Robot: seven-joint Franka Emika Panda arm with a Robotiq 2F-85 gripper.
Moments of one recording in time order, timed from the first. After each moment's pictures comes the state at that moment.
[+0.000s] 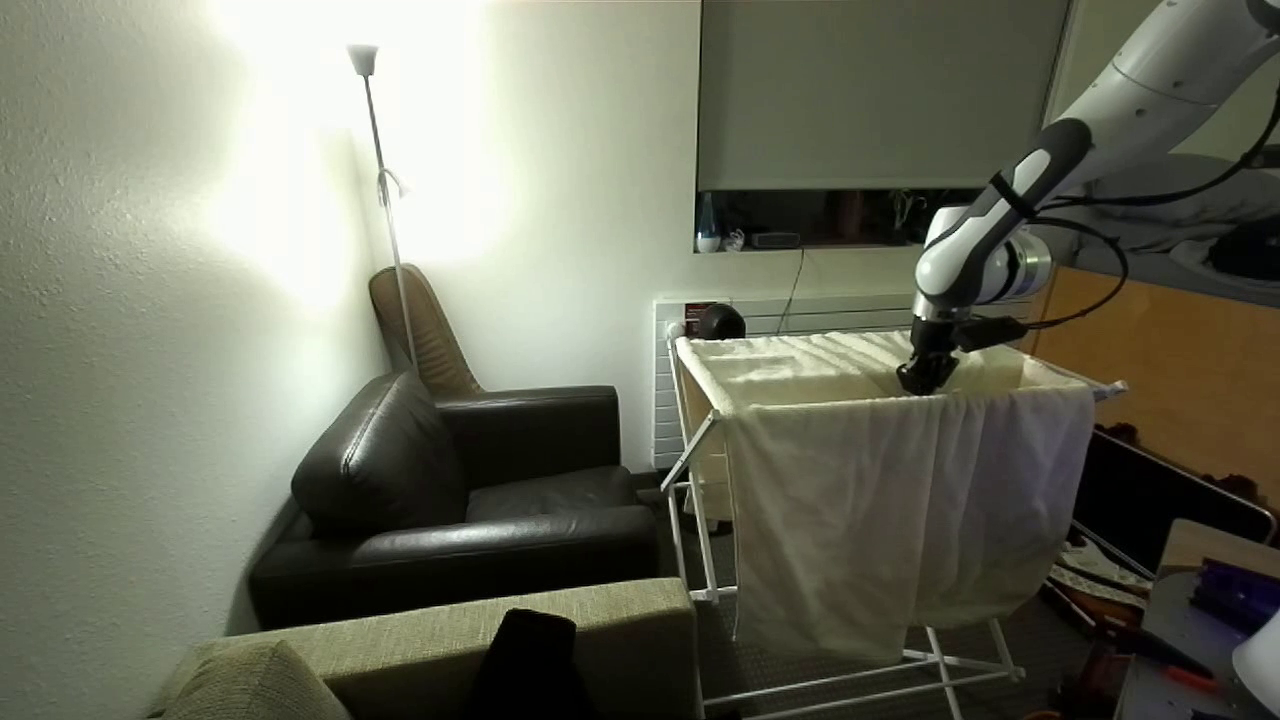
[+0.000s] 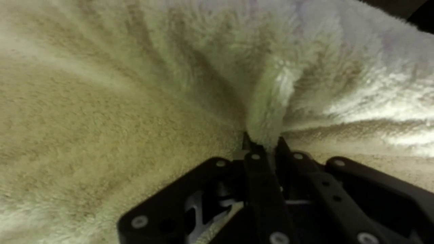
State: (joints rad) arm -0.25 0.24 -0.18 -2.34 0.03 2.63 -0.16
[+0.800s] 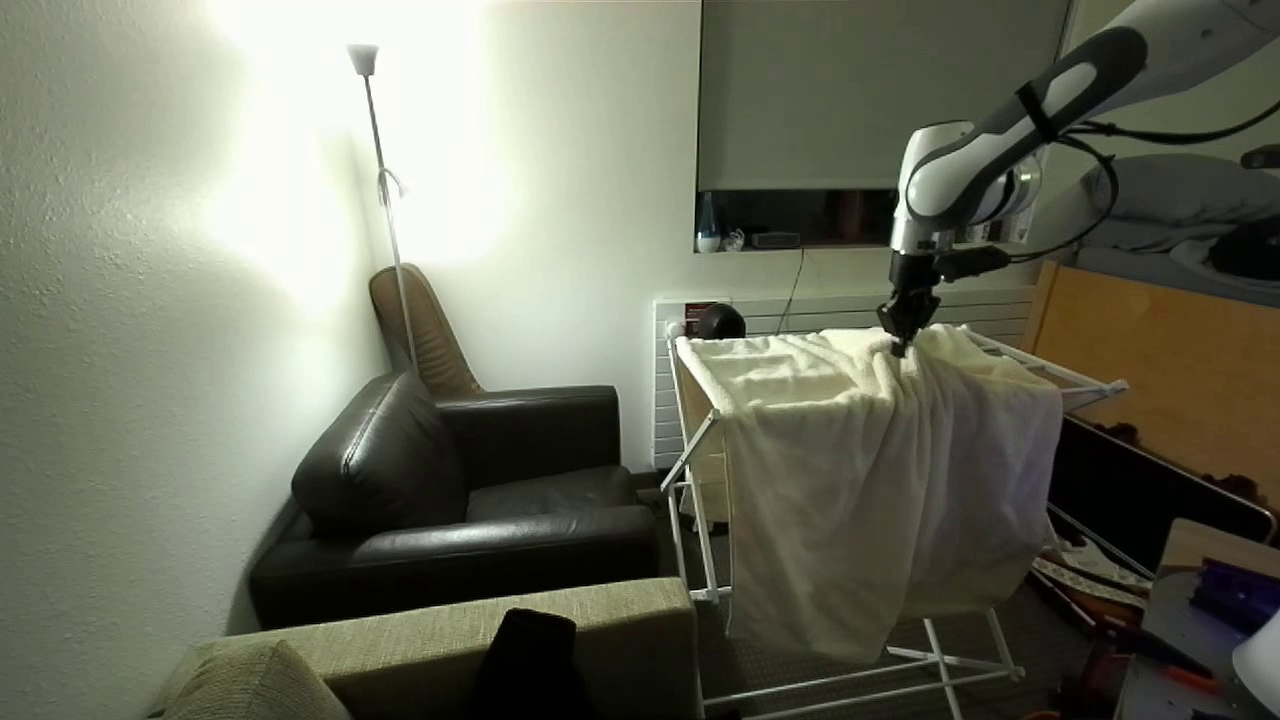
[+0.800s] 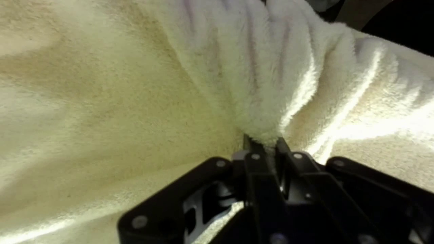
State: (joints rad) arm -0.15 0.05 -0.17 -2.24 -0.07 2.33 -0.03
